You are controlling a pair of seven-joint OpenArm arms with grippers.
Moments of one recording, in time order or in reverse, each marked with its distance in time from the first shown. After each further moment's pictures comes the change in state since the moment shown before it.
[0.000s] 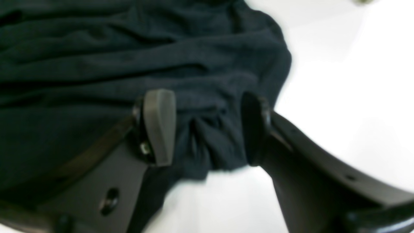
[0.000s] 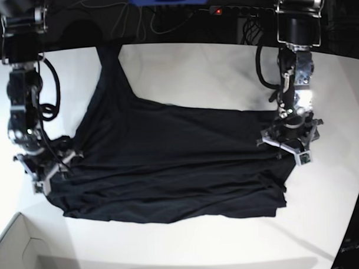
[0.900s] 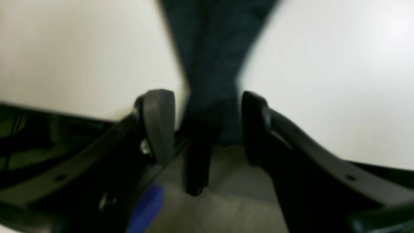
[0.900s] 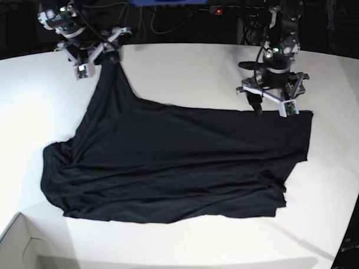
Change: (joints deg) left arm 23.8 1.9 1.6 22.5 -0.2 0.0 -0.1; right arm -43.6 -14.1 -3.4 29.8 0.3 1.6 -5.1
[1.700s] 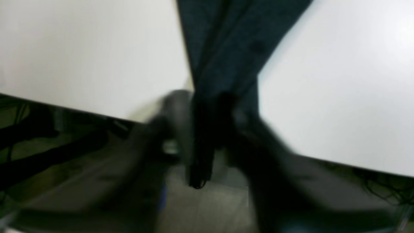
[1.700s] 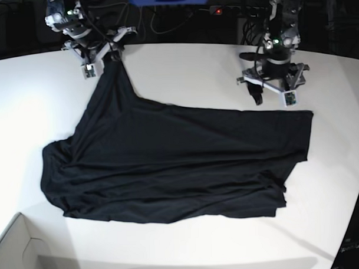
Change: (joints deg) left arm 3.2 0.0 -0.4 0.9 0.0 0.0 -0.3; right arm 1.9 0.0 -0.9 -4.9 -0.4 0.0 0.7
